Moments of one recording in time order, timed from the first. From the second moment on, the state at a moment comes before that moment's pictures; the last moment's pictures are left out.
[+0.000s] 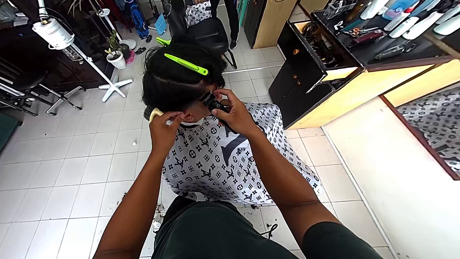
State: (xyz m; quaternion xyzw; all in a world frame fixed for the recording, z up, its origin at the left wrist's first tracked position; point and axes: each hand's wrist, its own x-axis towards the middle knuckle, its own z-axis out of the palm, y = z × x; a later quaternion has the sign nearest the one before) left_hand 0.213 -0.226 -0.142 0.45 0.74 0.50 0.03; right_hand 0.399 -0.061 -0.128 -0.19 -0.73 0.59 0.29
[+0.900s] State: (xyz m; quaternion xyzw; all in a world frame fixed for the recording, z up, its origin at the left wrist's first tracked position) left_hand 0.213 -0.225 -0.141 0.45 0.73 0.51 0.05; right_hand 0.399 -0.061 -0.127 -0.18 -0.70 0.63 0.30
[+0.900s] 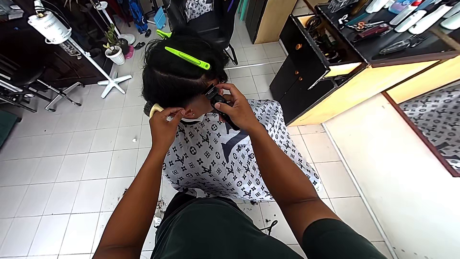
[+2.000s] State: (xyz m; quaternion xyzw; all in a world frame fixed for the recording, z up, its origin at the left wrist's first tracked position) left_hand 0.282 -0.165 -0.101 0.49 0.51 0.56 0.44; right_hand 0.472 -0.072 -0.127 -0.12 -0.59 0.65 0.46
